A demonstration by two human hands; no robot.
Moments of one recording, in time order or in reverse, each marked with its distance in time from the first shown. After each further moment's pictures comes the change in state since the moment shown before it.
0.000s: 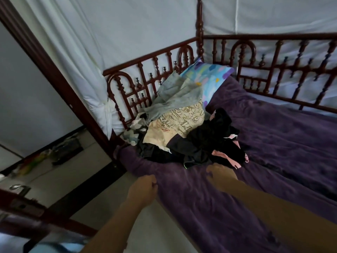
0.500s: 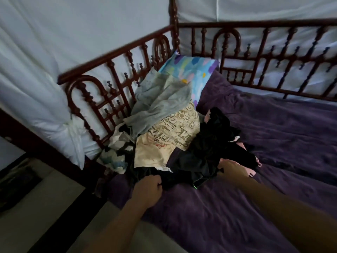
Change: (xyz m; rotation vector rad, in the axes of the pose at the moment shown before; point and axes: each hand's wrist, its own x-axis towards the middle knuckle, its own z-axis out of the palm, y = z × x) left_hand 0.246 -0.110 -0.012 0.033 -0.132 0.251; right_hand 0.186 -0.022 0.018 0.095 0.021 0.391
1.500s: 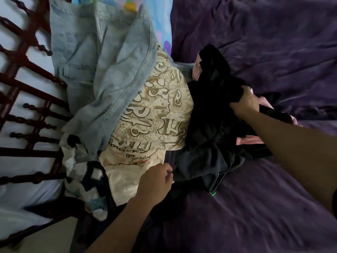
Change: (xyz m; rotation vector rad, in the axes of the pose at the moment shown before) left_hand 0.285 -0.017 0.085 0.017 -0.403 0.158; right_hand 0.325 0.117 0.084 0.532 0.220 0.738
